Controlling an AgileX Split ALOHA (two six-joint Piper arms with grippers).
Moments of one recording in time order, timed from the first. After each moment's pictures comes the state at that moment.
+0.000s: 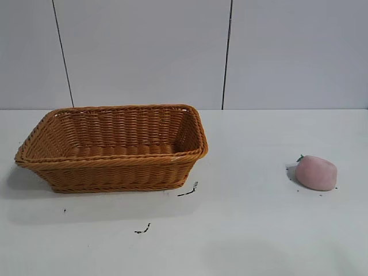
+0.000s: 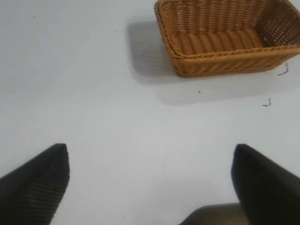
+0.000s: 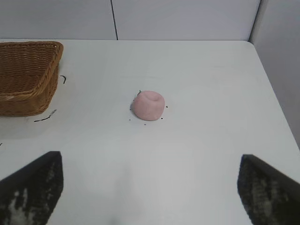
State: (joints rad) left arm -0.02 -0.01 -0.50 -0.04 1.07 0.08; right arm -0.04 -0.01 -0.50 0.09 1.01 -0.08
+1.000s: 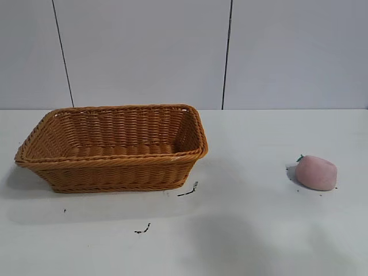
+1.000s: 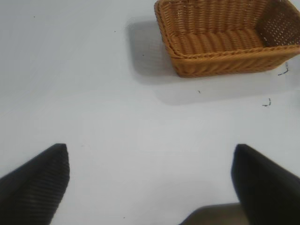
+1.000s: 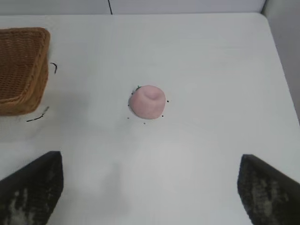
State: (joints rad) left arm -0.02 -0.01 -0.50 -0.04 1.07 0.08; right arm -0.04 1.24 -0.96 0.06 0.82 -0.11
